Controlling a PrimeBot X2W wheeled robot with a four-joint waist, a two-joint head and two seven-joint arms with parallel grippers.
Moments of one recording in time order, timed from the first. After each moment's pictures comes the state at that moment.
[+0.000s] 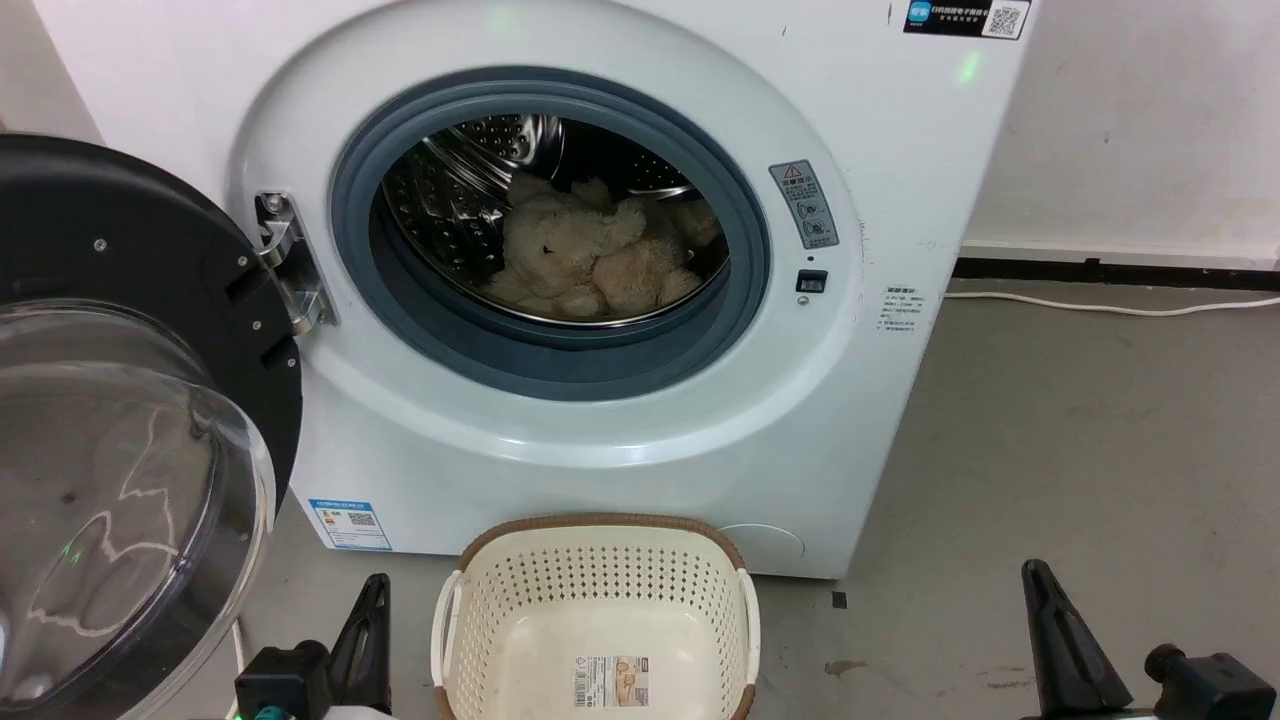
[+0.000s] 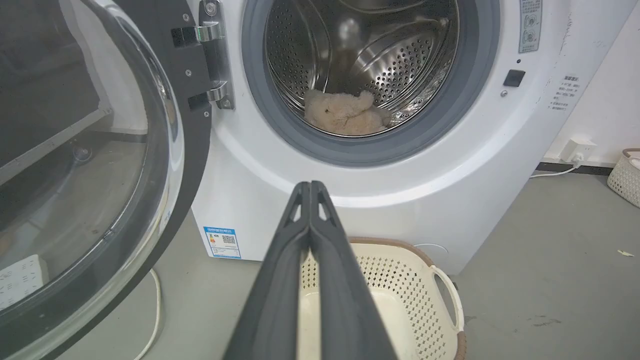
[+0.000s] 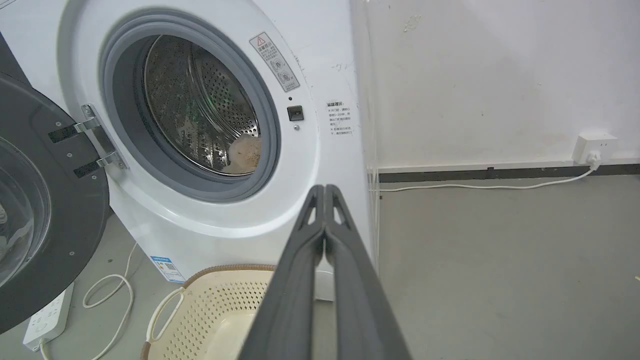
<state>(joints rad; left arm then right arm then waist) 0.06 0.16 -0.11 0.17 -0.22 0.05 -0.21 0.14 -0.05 -0.01 0.02 0.22 0.13 -0.21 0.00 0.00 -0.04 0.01</state>
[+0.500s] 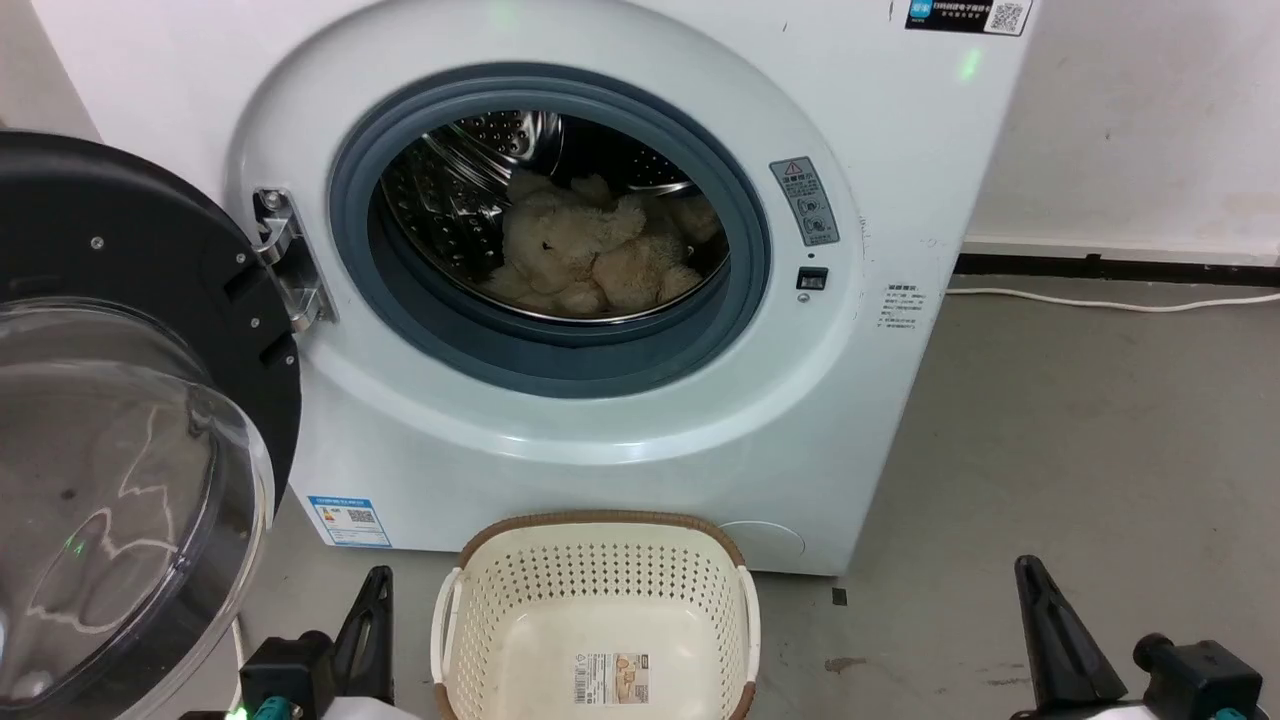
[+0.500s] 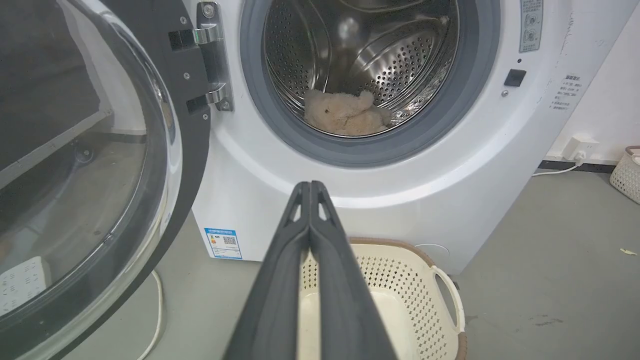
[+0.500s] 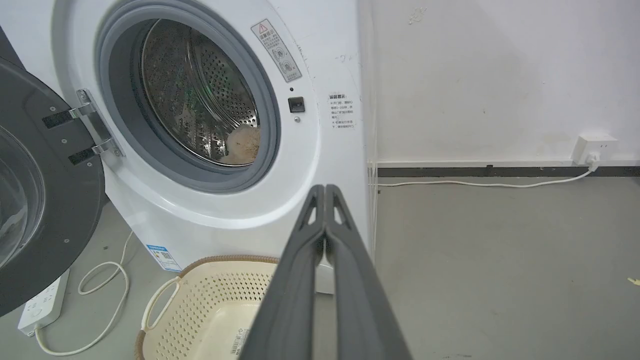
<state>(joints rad) 0.06 0.14 -0.09 0.15 -0.19 0.05 -0.18 0.13 -0.05 -0.01 0.02 0.19 0.13 -0.18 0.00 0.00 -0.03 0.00</state>
